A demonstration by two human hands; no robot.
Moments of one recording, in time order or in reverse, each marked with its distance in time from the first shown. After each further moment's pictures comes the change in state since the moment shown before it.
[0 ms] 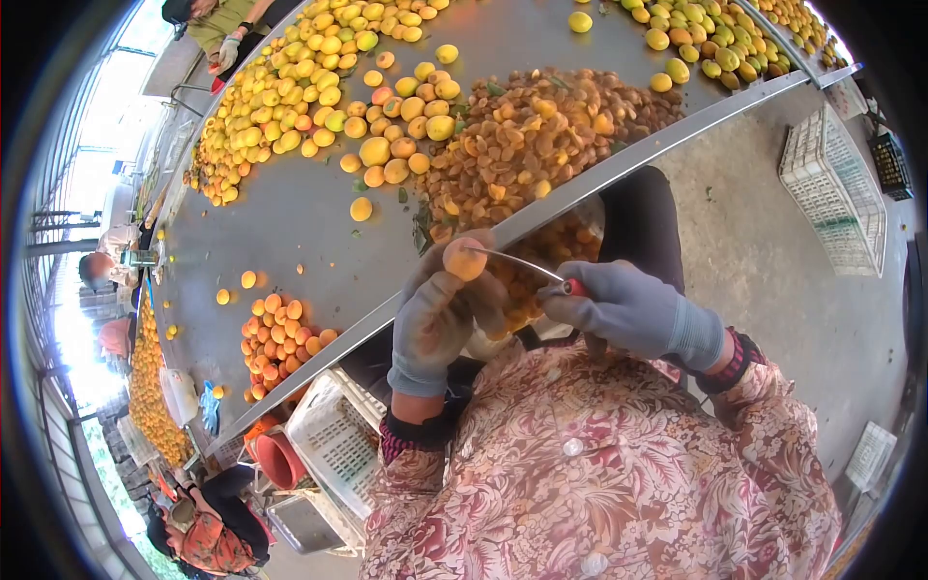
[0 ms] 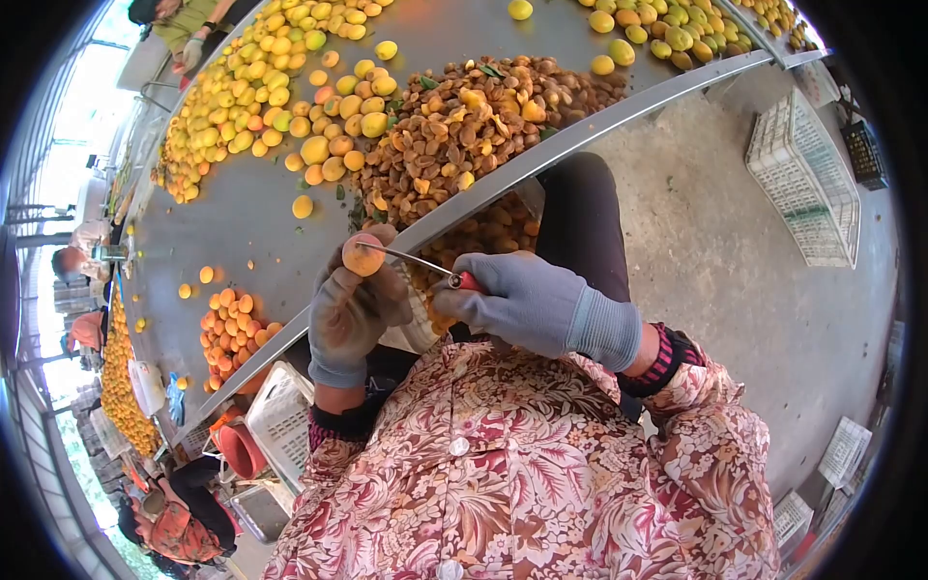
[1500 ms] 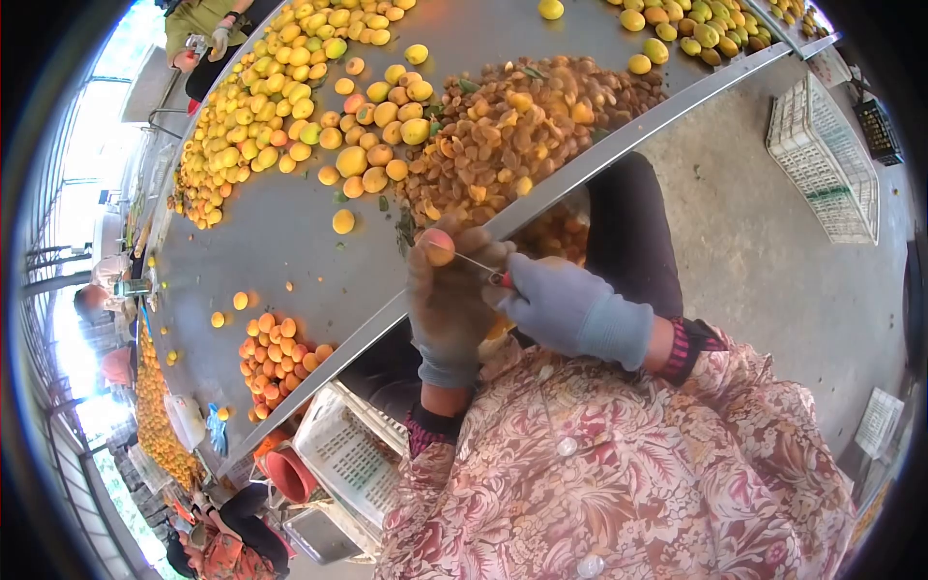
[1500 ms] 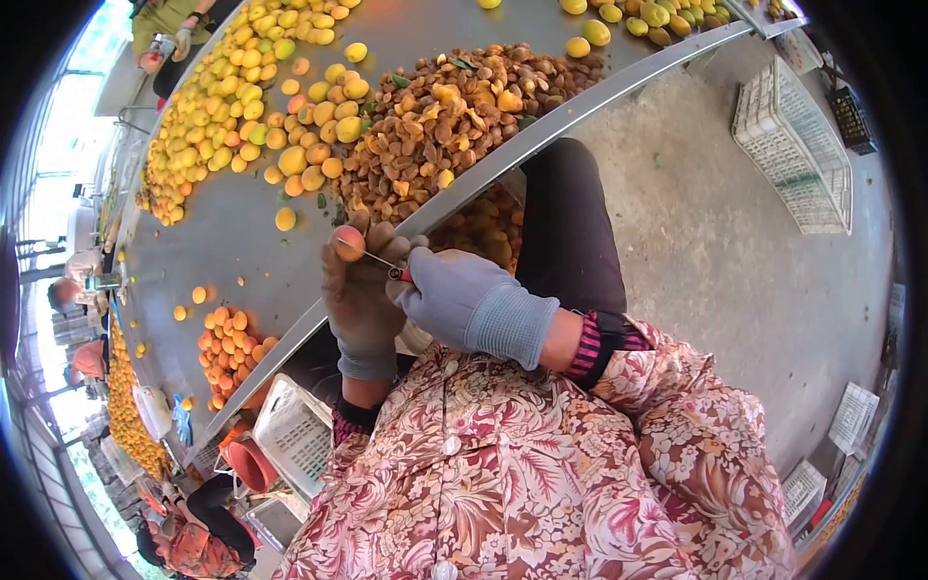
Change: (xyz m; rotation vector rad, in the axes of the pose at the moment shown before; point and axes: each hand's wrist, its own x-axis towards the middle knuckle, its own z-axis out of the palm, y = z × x) left_hand 0.028 -0.049 -0.009 -0.494 -0.022 0.134; right_hand 0.044 0.003 0.029 -0.506 0.238 -0.105
